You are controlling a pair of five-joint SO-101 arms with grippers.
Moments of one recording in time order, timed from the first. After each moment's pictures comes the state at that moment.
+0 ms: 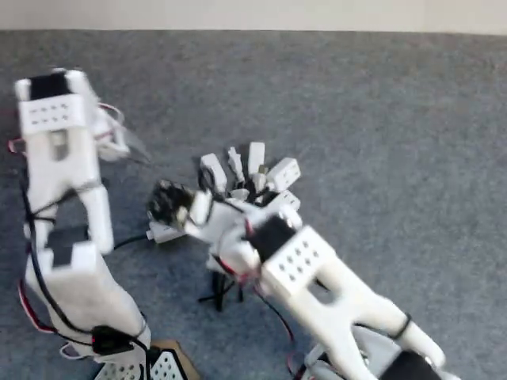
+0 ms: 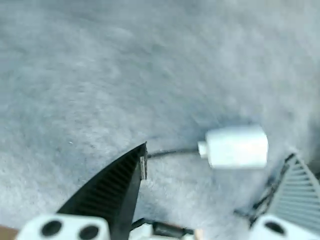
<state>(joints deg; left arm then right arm) -16.0 13.2 -16.7 100.7 -38.1 -51.7 -32.4 40.4 60.8 30.5</state>
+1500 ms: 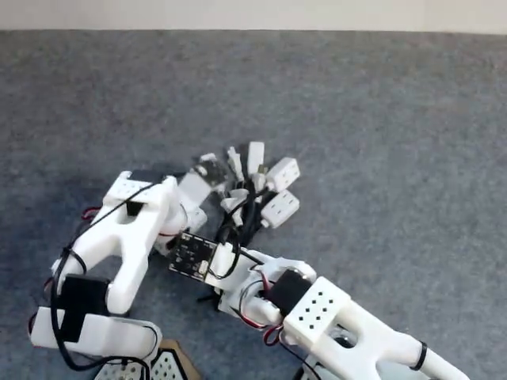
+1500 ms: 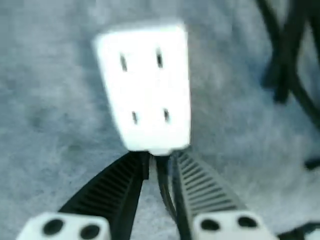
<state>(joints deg) -2.0 0.1 40.8 68.4 -82.9 -56.6 -45.6 63.1 50.9 25.5</state>
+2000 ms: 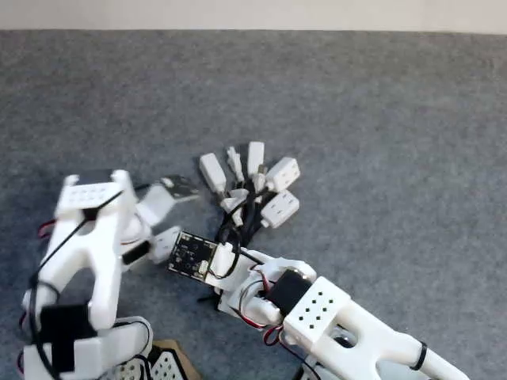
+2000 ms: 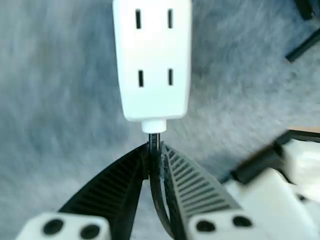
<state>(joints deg) -18.0 -14.3 41.6 90.2 -112.4 -56.6 -45.6 63.1 50.9 25.5</state>
